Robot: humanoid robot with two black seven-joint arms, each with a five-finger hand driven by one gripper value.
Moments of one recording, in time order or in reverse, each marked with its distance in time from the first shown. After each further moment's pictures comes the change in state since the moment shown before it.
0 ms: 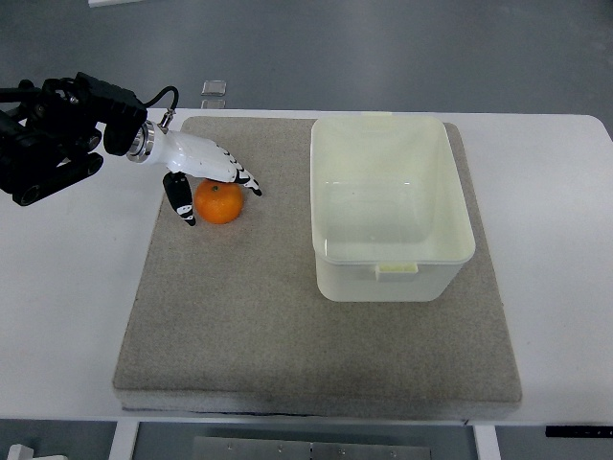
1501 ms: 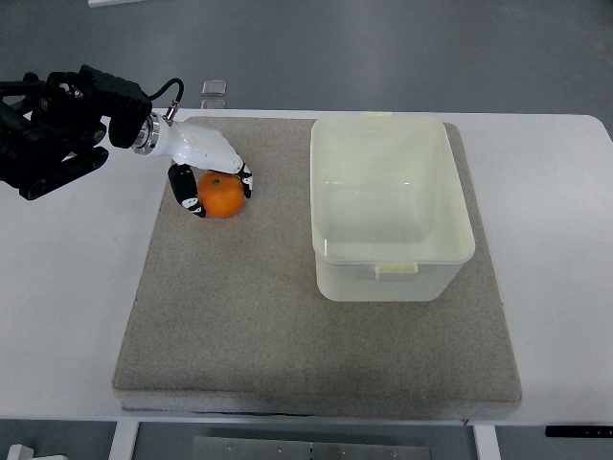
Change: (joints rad) left arm -0.020 -0.020 0.003 0.026 0.010 0.010 0.000; right arm 0.000 0.000 0.000 0.000 0.000 0.000 0.000
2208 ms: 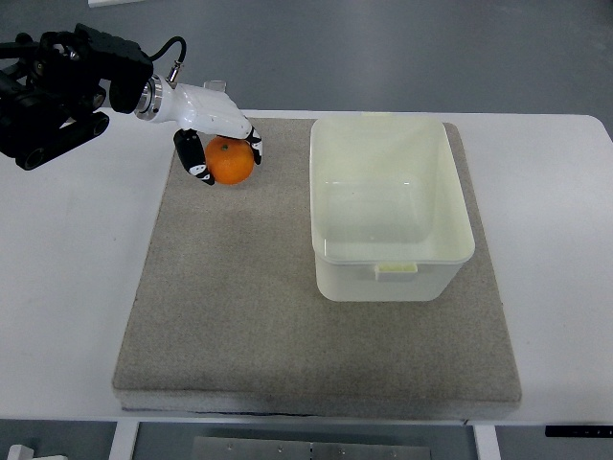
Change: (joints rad) left arm -0.094 0.001 -0.007 0.000 -0.026 0.000 0.000; right arm 0.000 0.000 0.000 0.000 0.000 0.000 0.000
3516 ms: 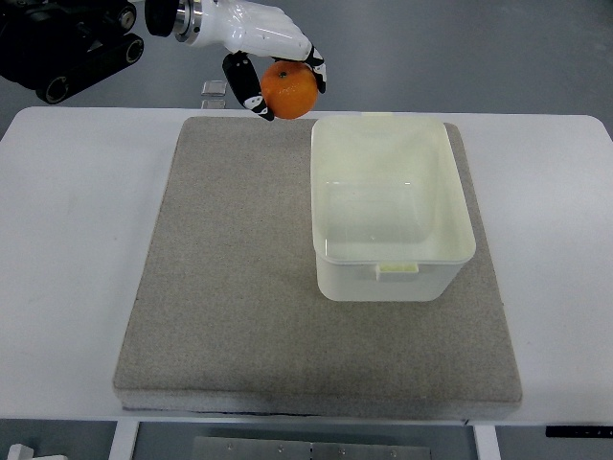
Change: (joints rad) left arm -0.196 -0.070 -0.001 -0.008 -0.181 0.001 0.000; right arm 0.000 0.000 0.000 0.000 -0.001 0.000 0.000
